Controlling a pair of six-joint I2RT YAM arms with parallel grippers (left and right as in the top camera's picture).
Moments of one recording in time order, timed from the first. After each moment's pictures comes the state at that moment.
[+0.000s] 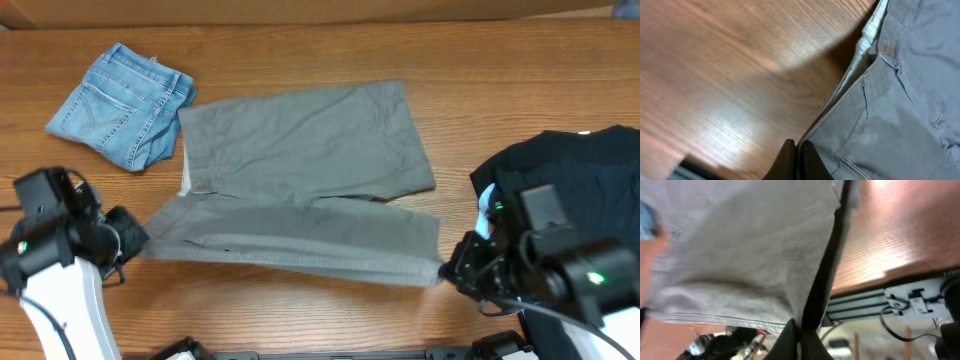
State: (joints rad) left arm 0.50 1.12 1.07 -1.22 0.08 -0.25; right arm 0.28 0.96 1.17 -1.53 -0.36 0.85
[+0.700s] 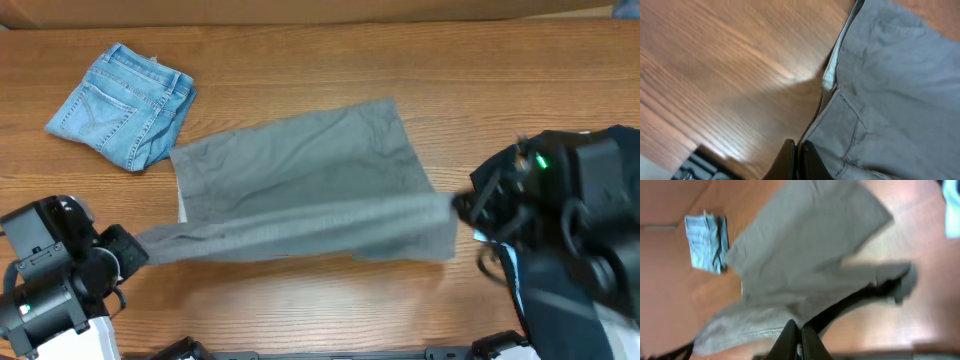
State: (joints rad) left arm 0.51 0.92 1.10 -1.30 0.07 -0.25; right arm 0.28 1.12 1.58 -1.43 -0.22 0.81
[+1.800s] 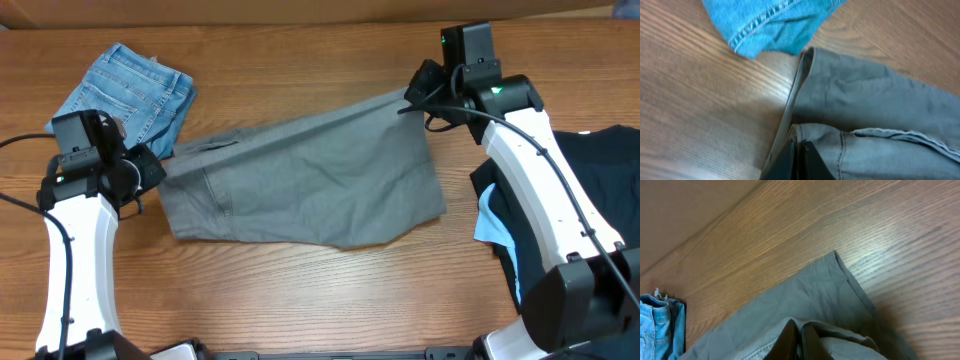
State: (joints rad) left arm 0.32 1.42 1.10 -0.74 0.14 -0.30; right arm 0.22 1.74 1.58 -0.75 -0.04 0.70
